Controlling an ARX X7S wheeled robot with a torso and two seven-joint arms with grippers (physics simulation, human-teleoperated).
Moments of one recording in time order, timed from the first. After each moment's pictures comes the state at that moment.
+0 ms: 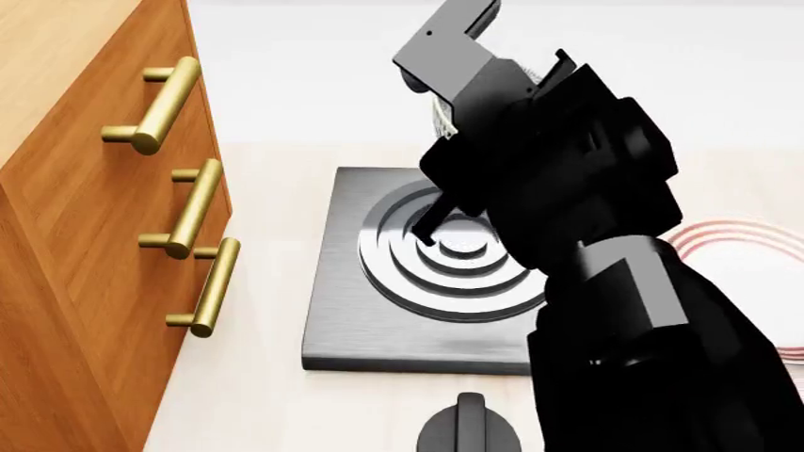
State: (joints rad) left arm 0.78 -1.47 -0.47 1.05 -0.24 0.21 -1.47; right arm 1.57 0.03 -0.81 1.31 0.03 0.43 -0.69
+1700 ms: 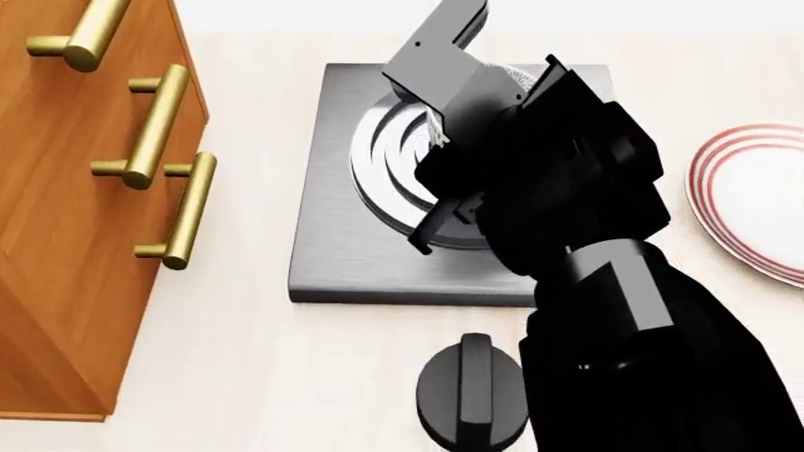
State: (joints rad) left arm 0.78 -1.38 -0.46 1.05 -0.15 0.28 -1.41; right arm 1.56 0.02 -0.85 1.31 0.03 0.43 -0.69
